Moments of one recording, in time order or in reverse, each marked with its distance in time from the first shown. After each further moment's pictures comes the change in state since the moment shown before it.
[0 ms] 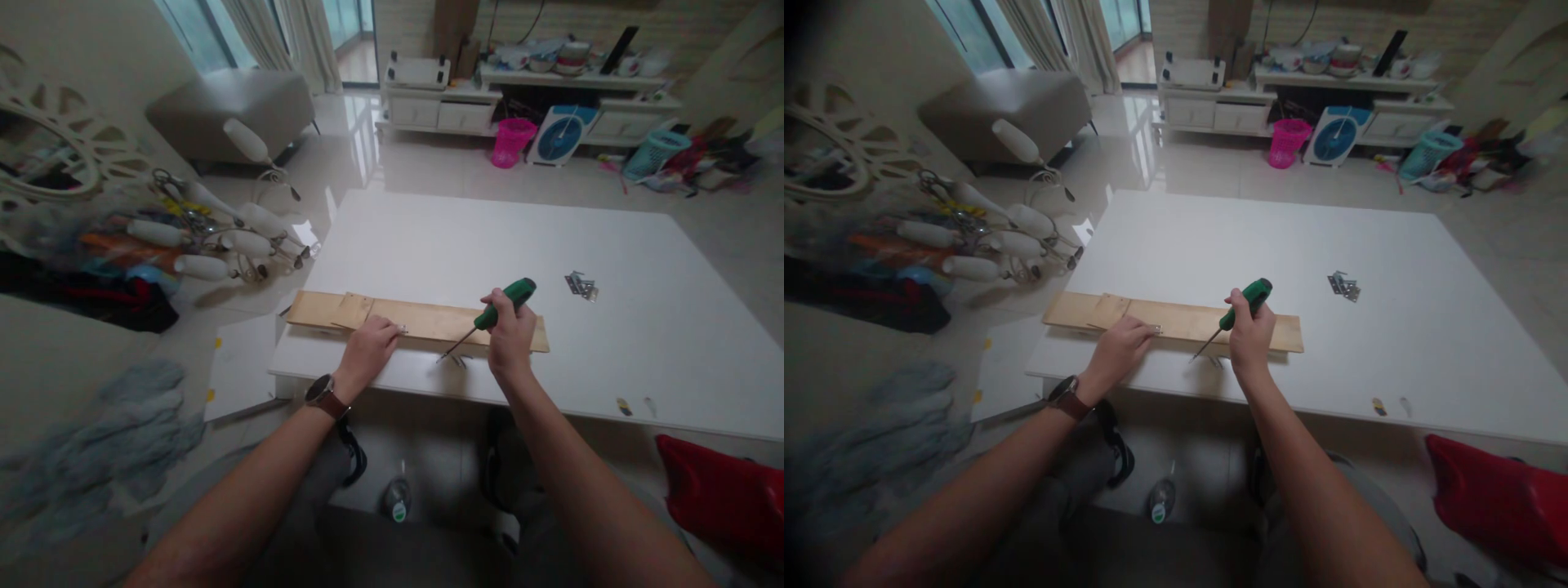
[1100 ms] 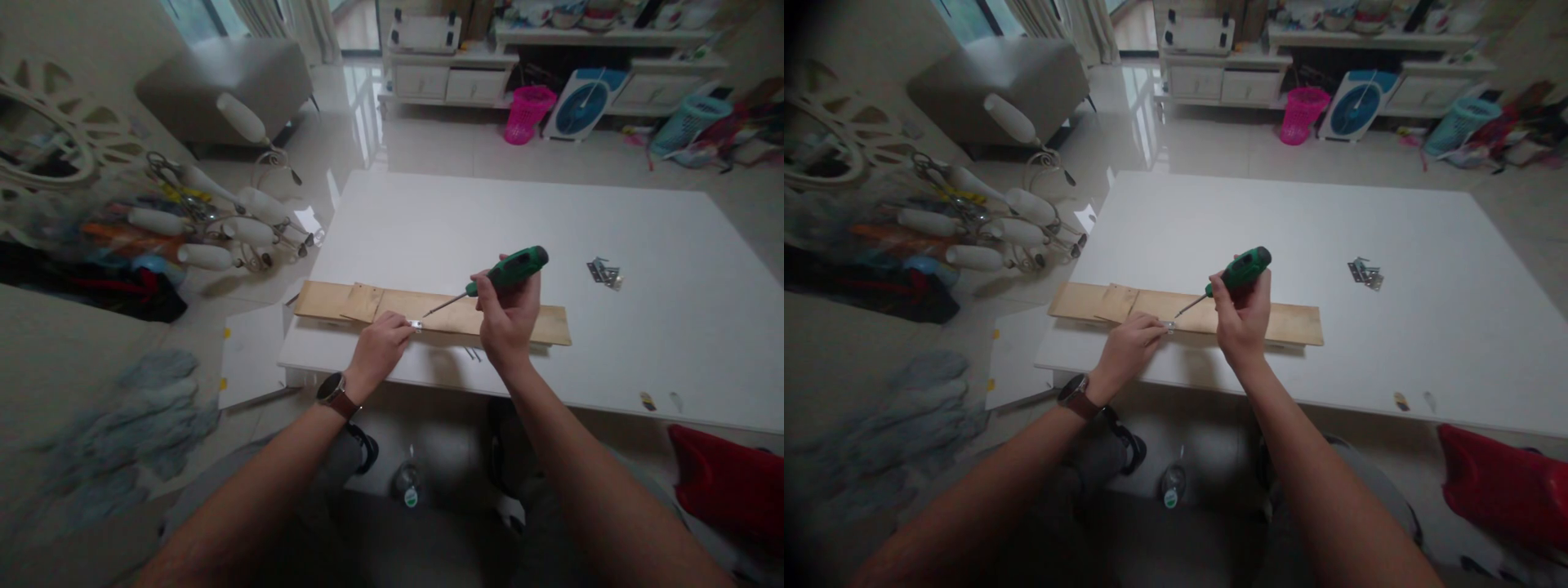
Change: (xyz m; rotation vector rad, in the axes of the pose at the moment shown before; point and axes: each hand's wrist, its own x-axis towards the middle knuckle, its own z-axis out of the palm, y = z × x) left_hand -0.007 0.004 0.002 -0.011 -0.013 0.050; right_hand -0.019 -0.006 0.036 0.061 -0.182 -0.286
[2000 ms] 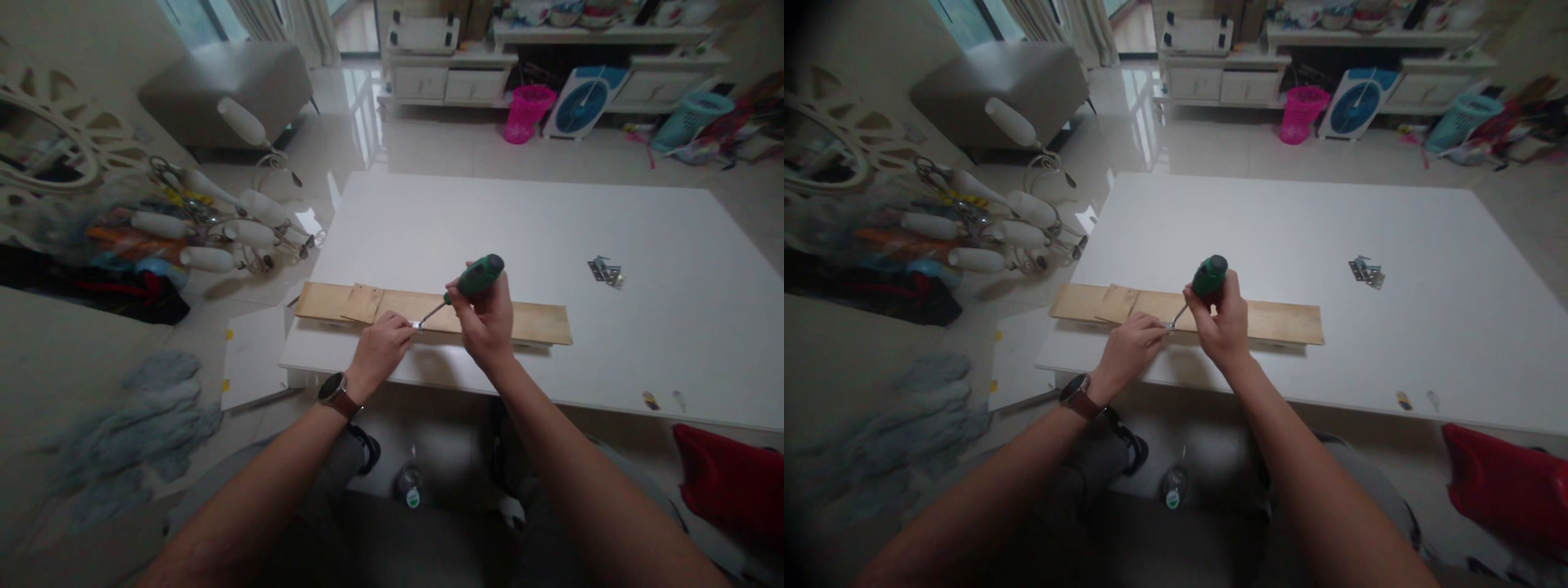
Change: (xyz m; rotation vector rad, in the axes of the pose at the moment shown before) left_hand 0.001 -0.001 0.002 0.034 0.035 0.025; right_hand -0.008 0.026 0.003 -0.124 -0.242 -0.167
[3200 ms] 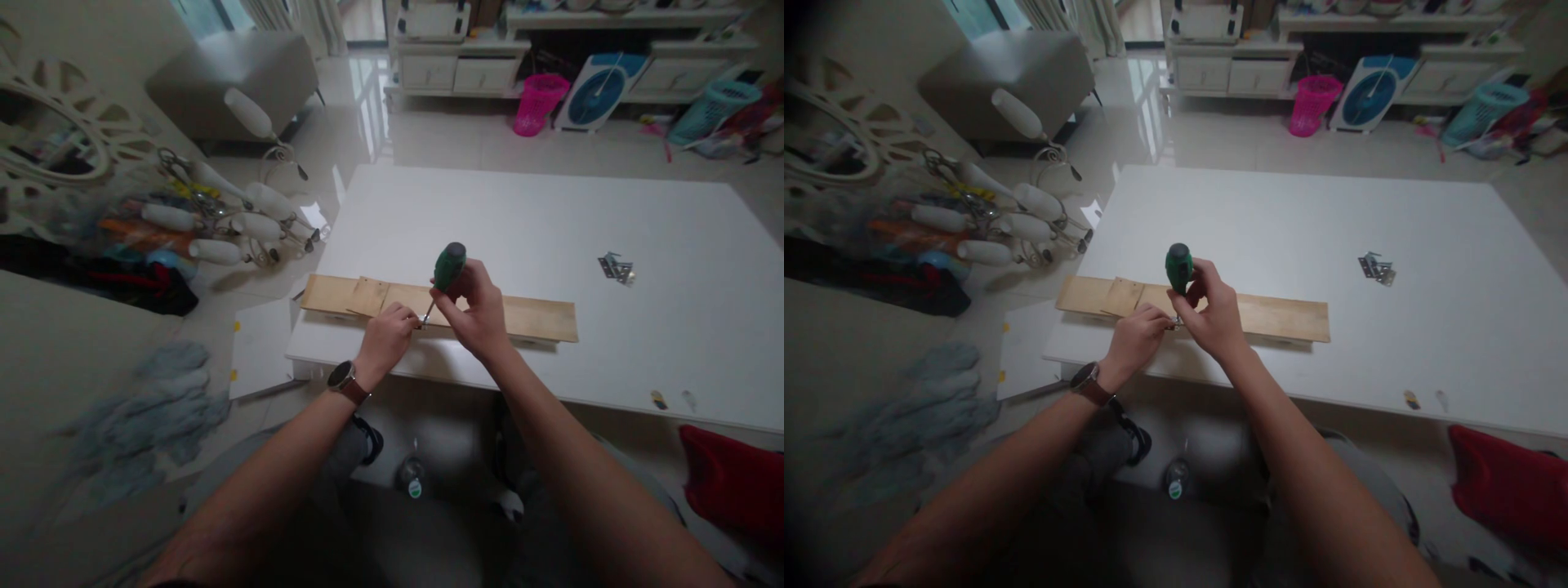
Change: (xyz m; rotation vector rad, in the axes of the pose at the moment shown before) left_hand 0.005 -0.002 0.003 0.045 -0.001 -0.015; right_hand 0.012 -0.025 0.009 -0.096 -0.206 -0.024
